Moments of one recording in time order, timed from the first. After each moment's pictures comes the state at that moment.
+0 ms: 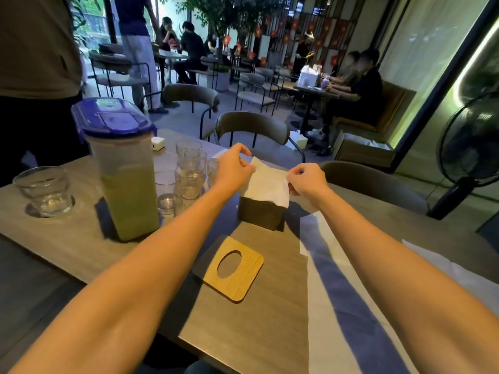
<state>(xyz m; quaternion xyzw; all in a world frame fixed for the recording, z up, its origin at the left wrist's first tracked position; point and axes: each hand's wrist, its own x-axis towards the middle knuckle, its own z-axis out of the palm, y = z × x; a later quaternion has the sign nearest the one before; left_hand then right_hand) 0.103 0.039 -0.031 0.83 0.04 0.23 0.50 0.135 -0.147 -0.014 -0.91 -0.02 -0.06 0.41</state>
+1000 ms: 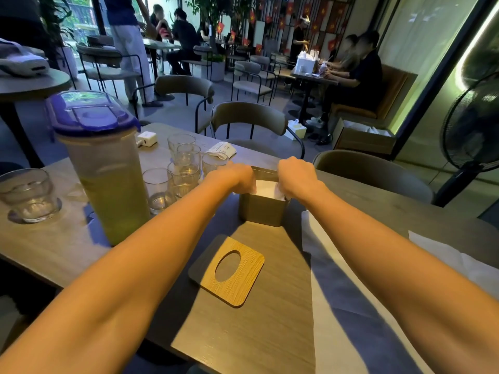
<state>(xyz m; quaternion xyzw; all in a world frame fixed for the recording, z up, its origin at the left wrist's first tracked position) 0.139 0.039 -0.037 0.99 -0.06 -0.07 0.08 0.140 -0.119 -0.014 -0.98 -0.17 -0.09 -0.09</state>
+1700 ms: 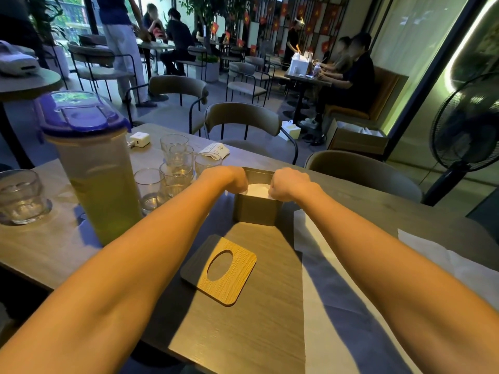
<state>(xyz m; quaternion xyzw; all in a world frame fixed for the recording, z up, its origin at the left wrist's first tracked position) 0.144 0.035 -0.036 0.99 -0.03 -0.13 0.09 0.151 -0.129 -0.030 -0.99 -0.15 0.02 -0.03</state>
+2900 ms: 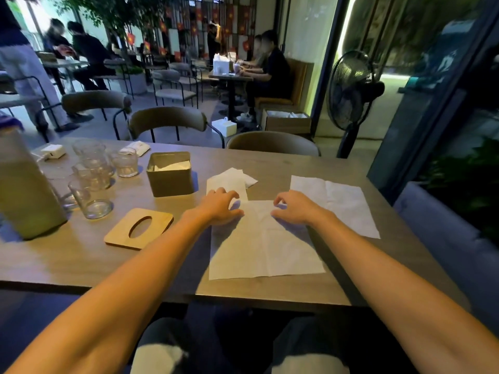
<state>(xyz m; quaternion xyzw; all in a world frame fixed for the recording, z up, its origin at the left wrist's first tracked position) -0.002 -0.142 -0.093 0.97 -0.18 -0.02 0.13 -0.043 -0.379 -0.070 -0.98 -0.03 0.05 0.21</state>
